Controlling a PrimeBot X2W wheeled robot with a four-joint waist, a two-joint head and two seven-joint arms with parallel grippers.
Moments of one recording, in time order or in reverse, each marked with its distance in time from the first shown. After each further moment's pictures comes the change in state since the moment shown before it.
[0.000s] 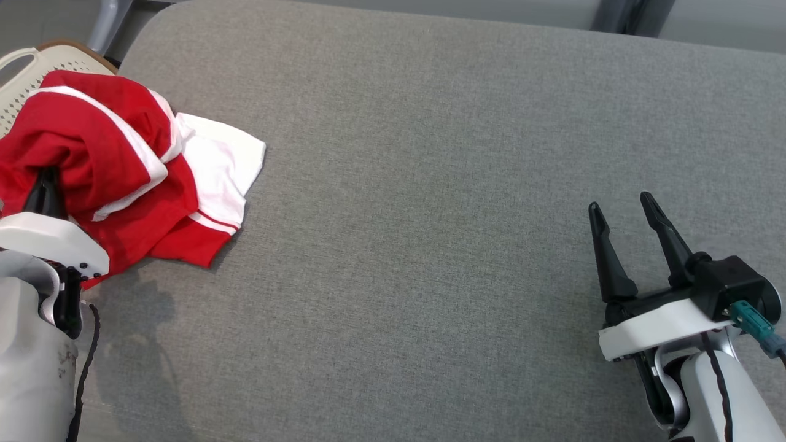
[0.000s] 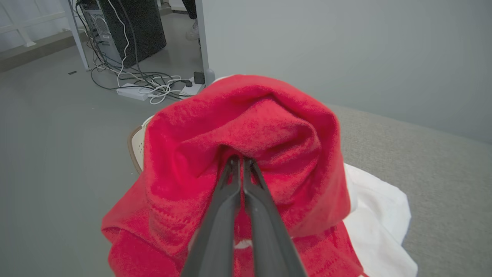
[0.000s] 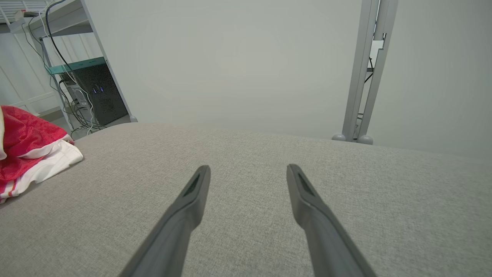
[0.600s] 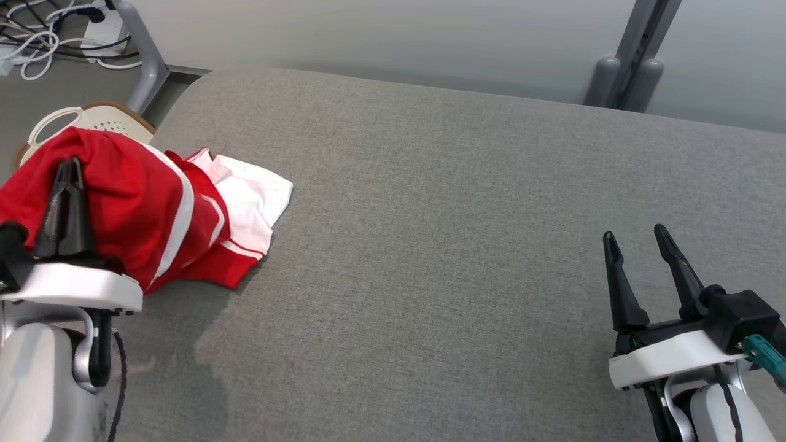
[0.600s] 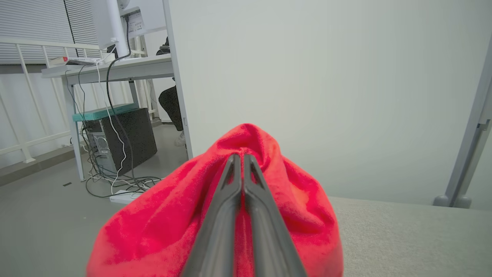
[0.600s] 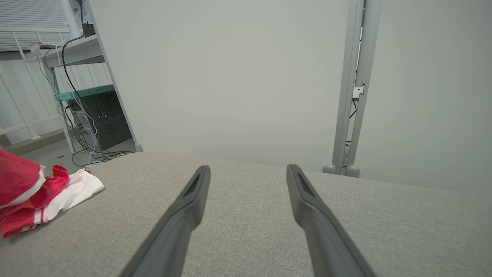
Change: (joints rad) left arm 0.373 -0.047 0.059 -0.713 0.105 0.053 -0.002; right arm 0.098 0.019 -0.052 -0.034 0.010 0.000 -0.009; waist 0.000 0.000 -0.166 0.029
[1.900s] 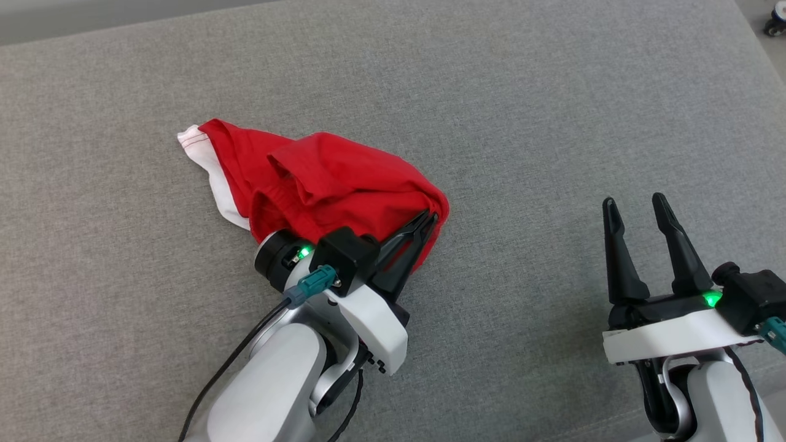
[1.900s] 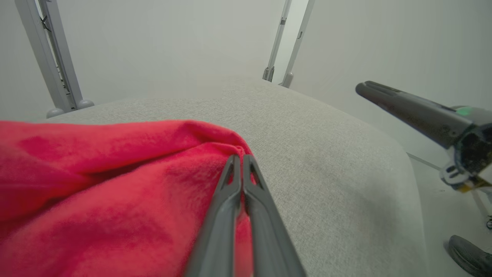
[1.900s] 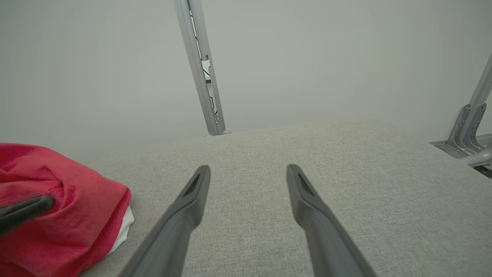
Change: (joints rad) left arm -0.044 -0.197 -0.667 -0.164 -0.053 -0.056 0.226; right arm -0.041 0.013 0.030 -0.058 0.133 0.000 -0.018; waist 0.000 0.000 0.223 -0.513
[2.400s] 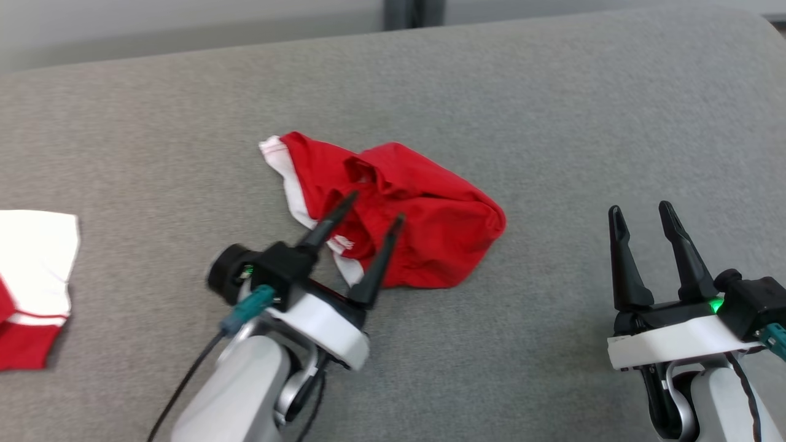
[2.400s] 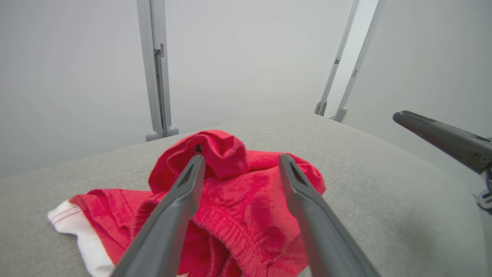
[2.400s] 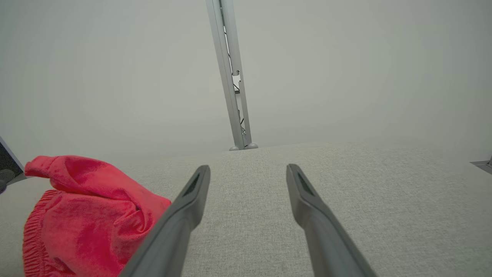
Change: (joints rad) left arm 0.049 0.048 0.029 -0.015 -0.040 0.060 -0.134; right arm 0.013 0.001 -0.023 0.012 -0.029 0.000 -0.004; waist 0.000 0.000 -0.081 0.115
